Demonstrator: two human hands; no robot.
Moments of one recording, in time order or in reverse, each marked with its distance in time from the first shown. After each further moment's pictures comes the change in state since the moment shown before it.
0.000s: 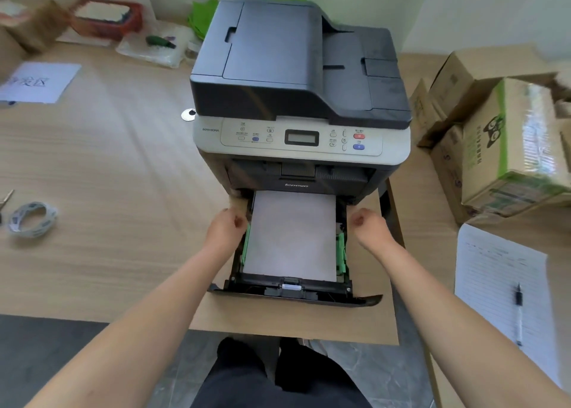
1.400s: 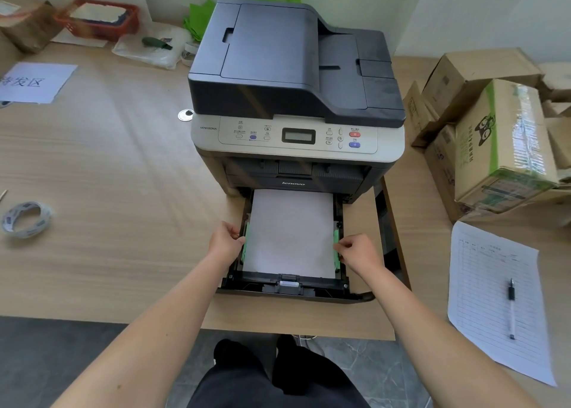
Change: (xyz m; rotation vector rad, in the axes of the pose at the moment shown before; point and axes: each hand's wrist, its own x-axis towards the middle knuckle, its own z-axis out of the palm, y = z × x) left_hand -0.013 -0.019 0.025 -0.268 -0.026 -0.297; right_hand -0.033 0.022 0.038 0.156 -0.089 0.120
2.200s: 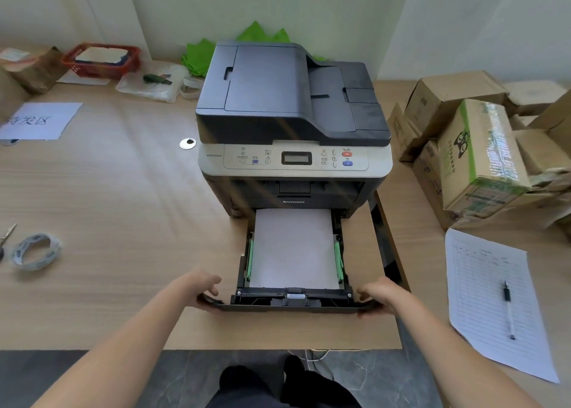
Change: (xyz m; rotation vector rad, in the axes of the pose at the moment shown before) left_hand -0.013 -0.023 -0.073 -0.006 -0.415 -0.480; right_hand -0.034 0.036 -0.021 0.215 -0.214 0.546
